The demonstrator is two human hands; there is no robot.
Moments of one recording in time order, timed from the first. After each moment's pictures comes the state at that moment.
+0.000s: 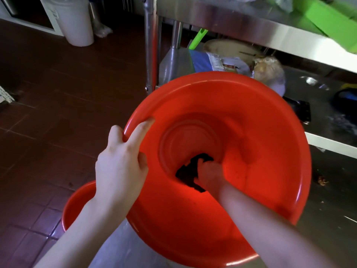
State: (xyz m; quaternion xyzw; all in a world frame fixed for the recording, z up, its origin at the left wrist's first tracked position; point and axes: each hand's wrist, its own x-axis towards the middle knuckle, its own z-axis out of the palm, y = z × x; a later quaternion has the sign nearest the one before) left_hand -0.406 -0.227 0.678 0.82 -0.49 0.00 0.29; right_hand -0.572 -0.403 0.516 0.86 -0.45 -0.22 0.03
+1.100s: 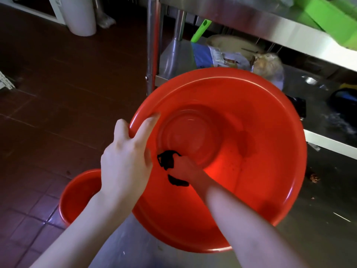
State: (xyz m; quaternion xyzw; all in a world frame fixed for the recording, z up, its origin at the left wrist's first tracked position) left_hand -0.434 -0.216 0.672 0.82 -0.49 0.04 0.30; right_hand -0.533 -0.375 0.499 0.86 -0.43 -0.16 -0.23
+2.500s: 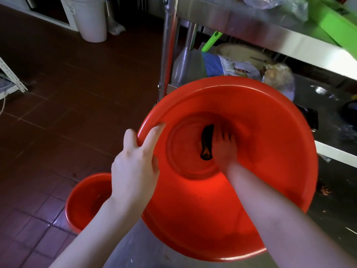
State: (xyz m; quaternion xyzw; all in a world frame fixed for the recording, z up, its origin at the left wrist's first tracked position) left_hand -0.420 -0.213 0.664 0.82 -0.48 0.02 0.31; right_hand -0.566 -0.464 0.537 0.86 -0.47 -0.09 0.14
